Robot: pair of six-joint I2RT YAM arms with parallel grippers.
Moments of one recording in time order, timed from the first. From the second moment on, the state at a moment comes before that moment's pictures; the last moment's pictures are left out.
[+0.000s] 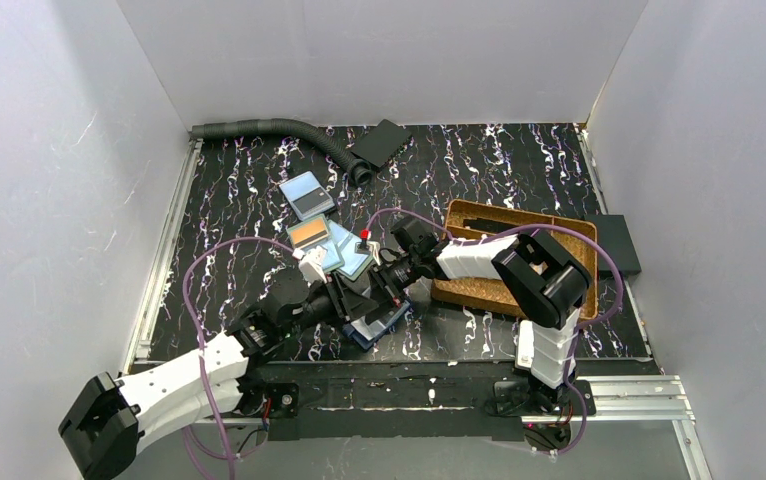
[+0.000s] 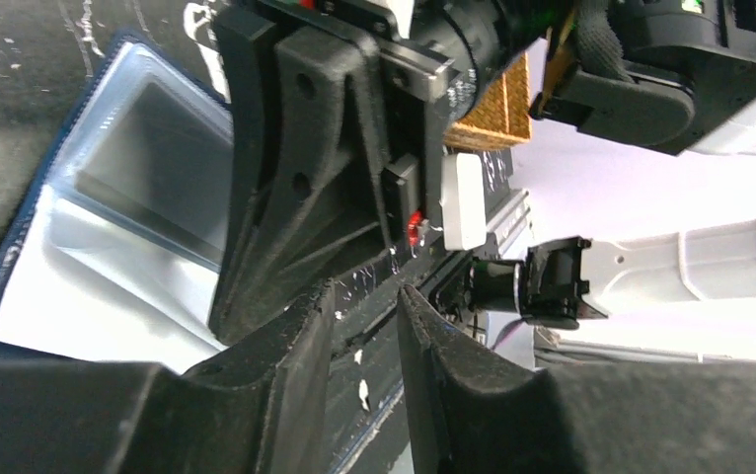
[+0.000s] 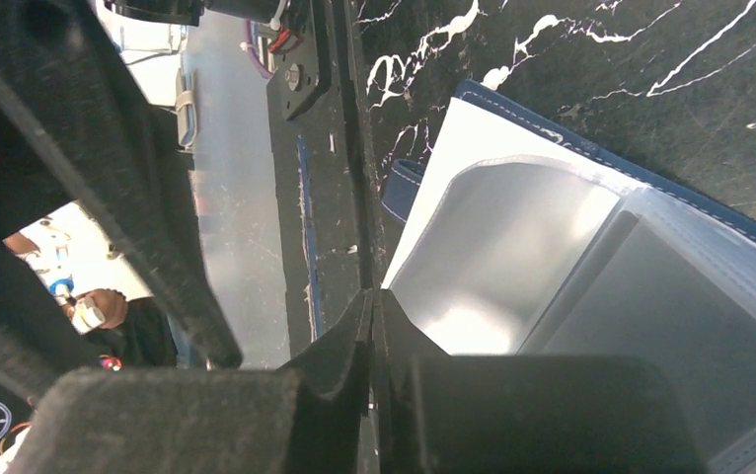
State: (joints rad) left arm -0.82 0.81 0.28 0.17 0.12 -1.00; right arm 0.81 1.91 1.02 -0.02 -1.10 0.24
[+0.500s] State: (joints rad) left arm -0.82 0.81 0.18 0.25 -0.01 -1.05; right arm 0.81 1.94 1.00 0.00 -1.10 0.27
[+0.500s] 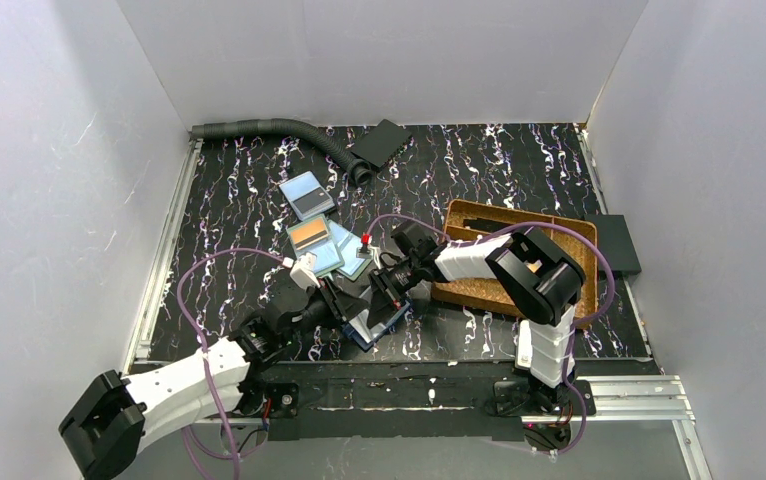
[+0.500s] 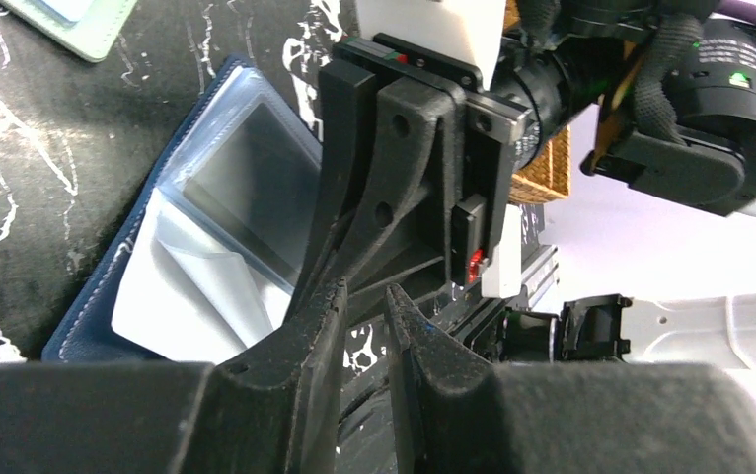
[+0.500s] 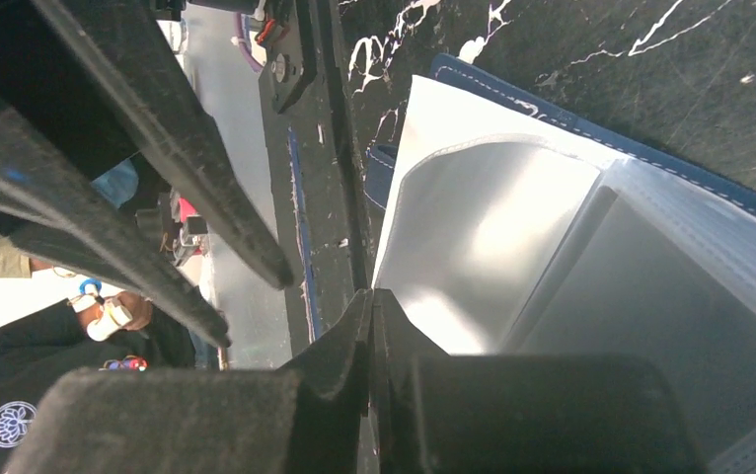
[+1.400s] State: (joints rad) left arm -0.82 1.00 0.17 0.31 -0.06 -1.10; right arm 0.82 1.97 1.00 -0.01 -1.10 0.25
